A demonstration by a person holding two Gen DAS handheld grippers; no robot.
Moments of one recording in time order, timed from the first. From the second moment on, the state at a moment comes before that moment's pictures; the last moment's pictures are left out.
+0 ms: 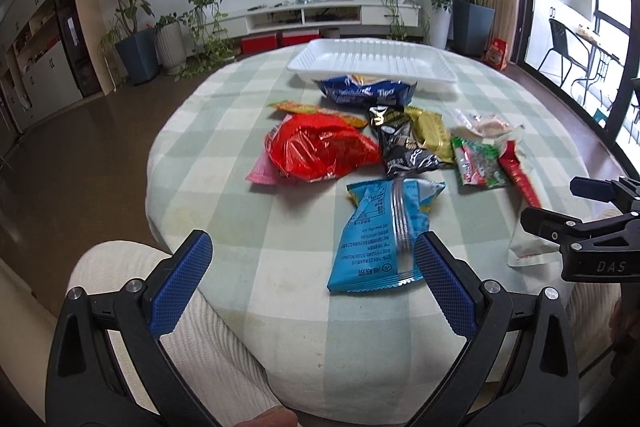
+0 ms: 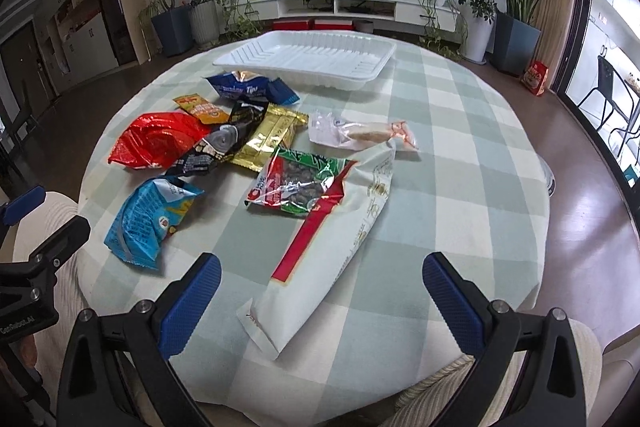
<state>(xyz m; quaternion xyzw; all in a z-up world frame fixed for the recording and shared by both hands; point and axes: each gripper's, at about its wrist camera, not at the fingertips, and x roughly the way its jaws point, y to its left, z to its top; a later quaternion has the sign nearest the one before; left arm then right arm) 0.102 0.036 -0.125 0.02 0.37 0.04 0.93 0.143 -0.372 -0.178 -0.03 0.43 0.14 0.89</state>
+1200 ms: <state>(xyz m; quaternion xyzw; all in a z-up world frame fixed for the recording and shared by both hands) 0.159 0.016 -0.186 0.01 0.40 -0.04 0.91 0.171 -0.370 -0.205 0.04 0.47 0.14 0.87</state>
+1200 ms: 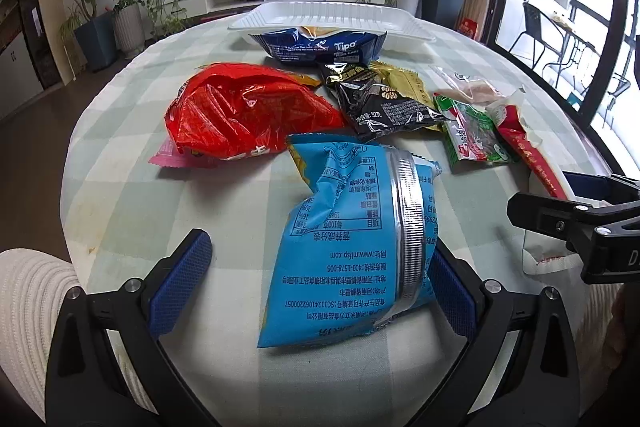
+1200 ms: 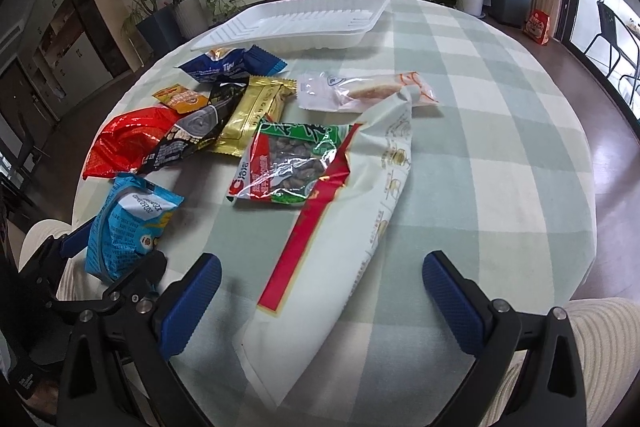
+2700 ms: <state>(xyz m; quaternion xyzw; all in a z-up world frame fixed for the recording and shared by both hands) 0.130 0.018 -0.127 -0.04 0.39 -0.14 0.91 0.160 -0.420 -0.174 0.22 0.43 0.25 0.84</state>
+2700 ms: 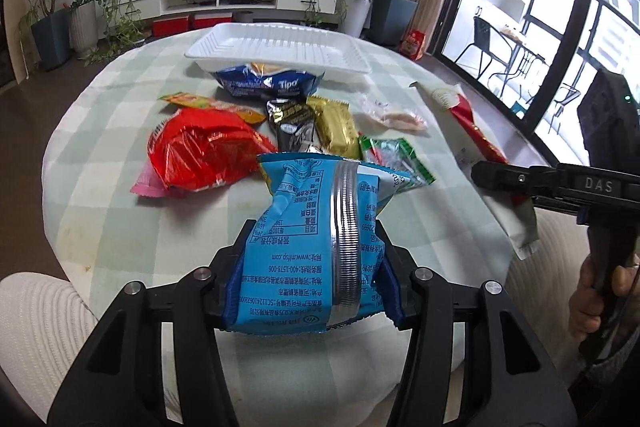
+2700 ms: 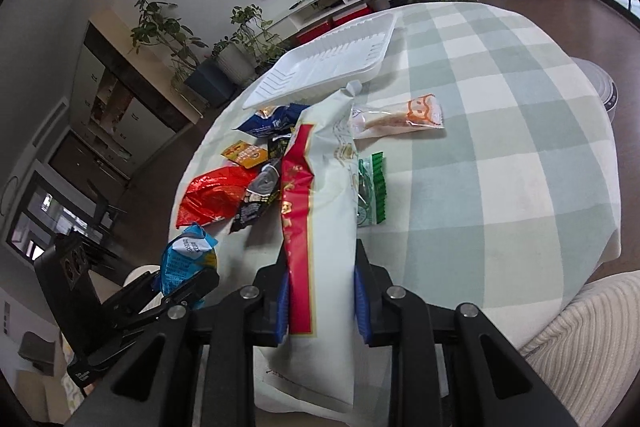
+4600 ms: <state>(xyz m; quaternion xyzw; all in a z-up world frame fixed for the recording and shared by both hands) 0.546 0.036 -0.133 -0.01 0.46 -0.08 0.89 0.472 -0.367 -0.154 0.18 0.41 0.23 0.86</state>
